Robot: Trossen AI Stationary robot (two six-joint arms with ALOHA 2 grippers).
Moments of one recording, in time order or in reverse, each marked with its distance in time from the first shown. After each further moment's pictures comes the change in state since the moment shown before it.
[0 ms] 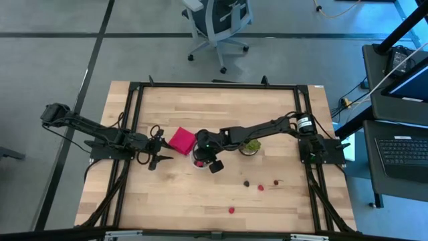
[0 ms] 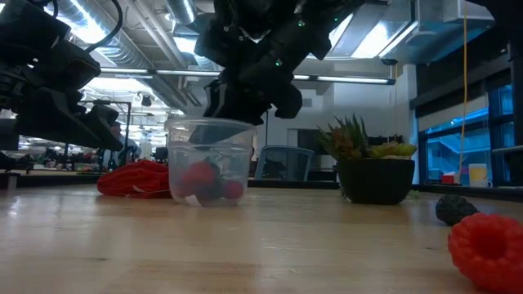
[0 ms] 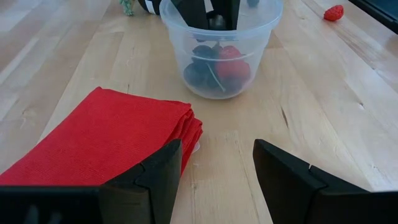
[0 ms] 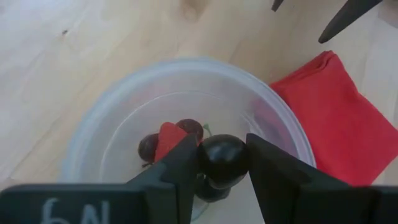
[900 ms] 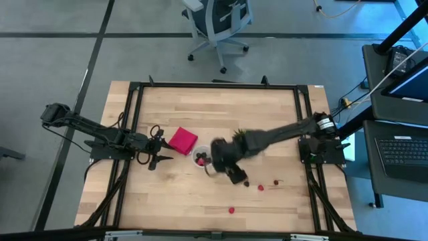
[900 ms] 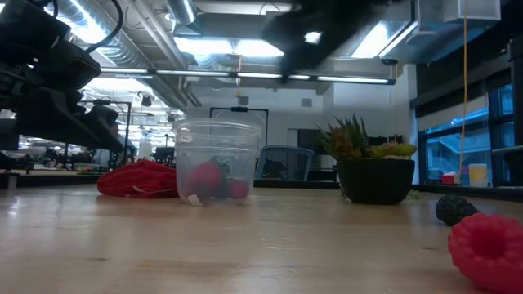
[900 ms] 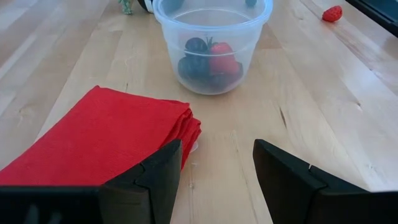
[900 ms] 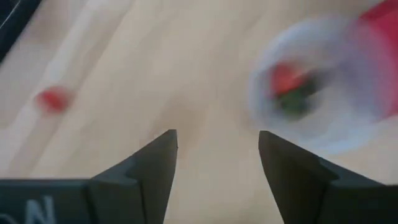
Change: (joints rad) left arm 0.000 0.000 0.000 -0.001 0.005 -0.009; right arm 0.154 -0.214 0.091 -0.557 0.020 0.177
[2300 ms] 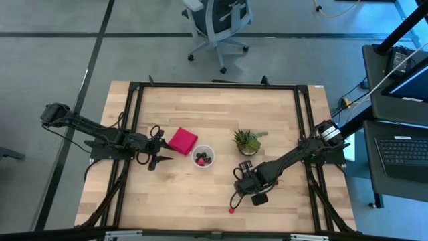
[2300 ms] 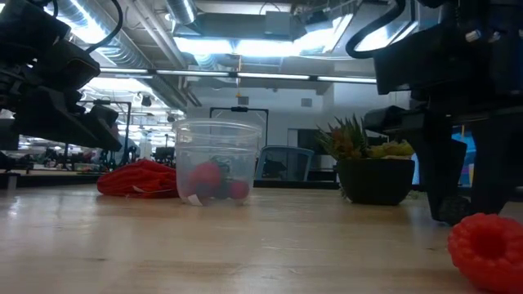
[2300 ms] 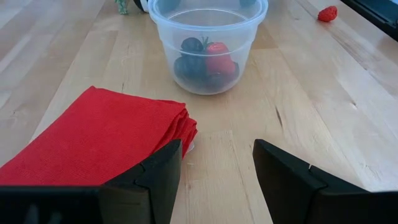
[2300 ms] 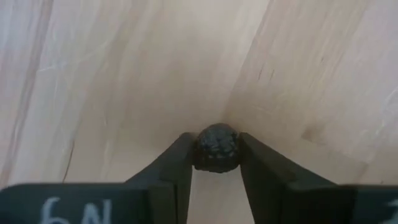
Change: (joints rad) left arm 0.000 0.000 0.000 0.001 0.013 0.002; right arm 0.267 -0.003 -0.486 0.189 0.158 0.403
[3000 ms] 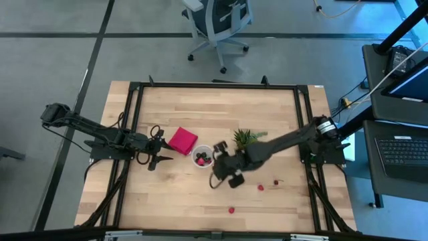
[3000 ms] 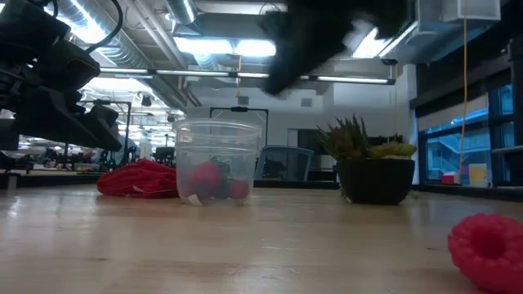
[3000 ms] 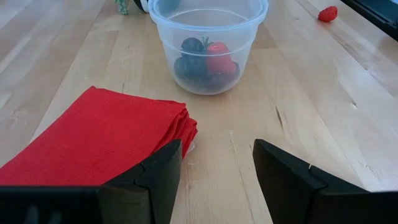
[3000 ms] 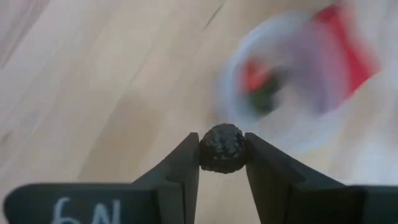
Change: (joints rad) left arm 0.000 0.000 0.000 0.000 0.000 0.000; right arm -0.172 0.007 0.369 -0.057 0.167 -0.400
